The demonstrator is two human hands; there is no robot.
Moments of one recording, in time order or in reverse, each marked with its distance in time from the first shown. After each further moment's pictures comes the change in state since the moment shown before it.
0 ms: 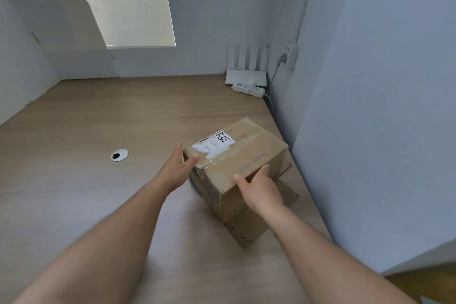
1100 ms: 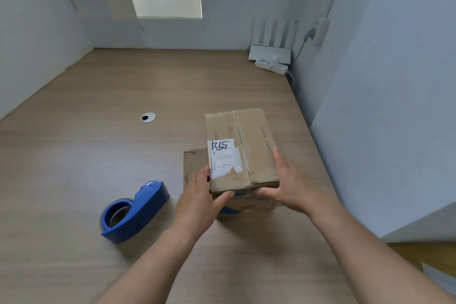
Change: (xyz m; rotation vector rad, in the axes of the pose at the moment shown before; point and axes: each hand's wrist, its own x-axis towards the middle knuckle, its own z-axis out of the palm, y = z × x) left_hand -0.162 -0.043 0.044 0.275 0.173 0.065; right_hand -0.057 0.056 -0.010 -0.337 -0.123 -0.423
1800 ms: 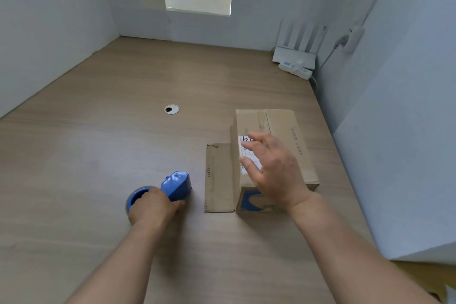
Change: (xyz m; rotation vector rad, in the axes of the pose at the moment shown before) left_hand 0.006 -0.116 -0.059 0.451 -0.058 -0.634; right_hand 0.017 -0.100 0.026 -0.029 0.596 -0.598
